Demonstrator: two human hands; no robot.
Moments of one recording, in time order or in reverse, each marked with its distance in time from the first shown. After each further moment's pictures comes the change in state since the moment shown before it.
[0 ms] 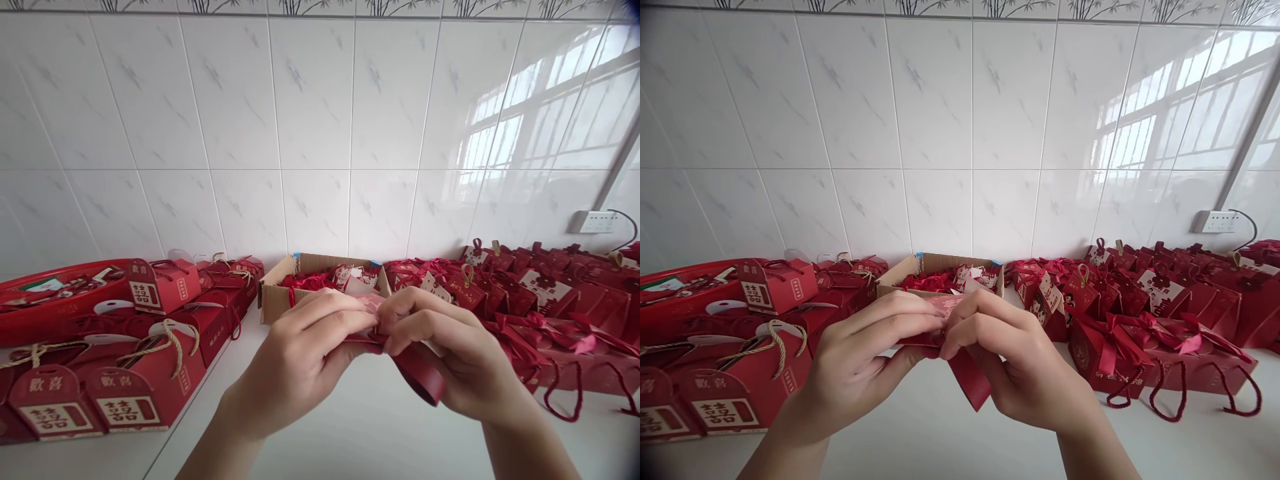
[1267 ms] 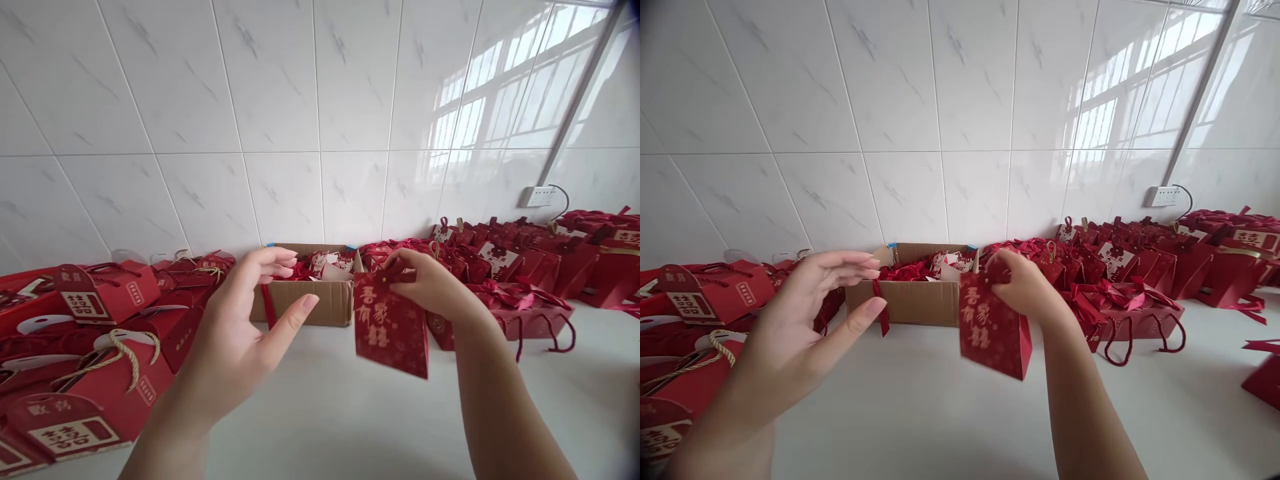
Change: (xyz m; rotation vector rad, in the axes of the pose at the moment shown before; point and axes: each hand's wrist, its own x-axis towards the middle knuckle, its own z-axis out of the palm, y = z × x) left_hand 0.002 -0.008 0.001 0.080 0.105 -0.490; right_hand -0.018 0.051 -0.051 -0.352 0.149 0.924
